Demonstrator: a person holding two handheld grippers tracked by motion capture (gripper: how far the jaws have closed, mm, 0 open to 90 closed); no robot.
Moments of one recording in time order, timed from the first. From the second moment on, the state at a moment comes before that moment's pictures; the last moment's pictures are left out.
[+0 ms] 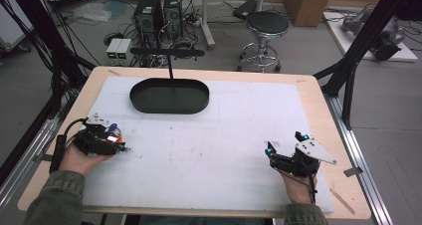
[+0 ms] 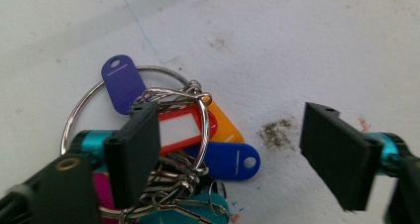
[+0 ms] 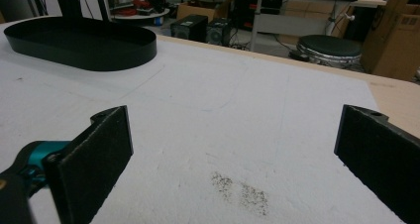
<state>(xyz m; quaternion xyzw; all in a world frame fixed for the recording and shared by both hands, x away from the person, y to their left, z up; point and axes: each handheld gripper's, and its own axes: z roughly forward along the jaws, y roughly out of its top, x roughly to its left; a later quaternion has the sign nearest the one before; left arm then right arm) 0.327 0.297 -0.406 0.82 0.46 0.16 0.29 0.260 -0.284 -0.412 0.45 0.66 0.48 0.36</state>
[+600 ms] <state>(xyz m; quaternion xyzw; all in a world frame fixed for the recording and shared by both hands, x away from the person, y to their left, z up) 0.346 0.300 -0.401 0.86 0.45 0.09 0.23 0.257 -0.285 -0.411 0.45 0.65 0.49 0.37</state>
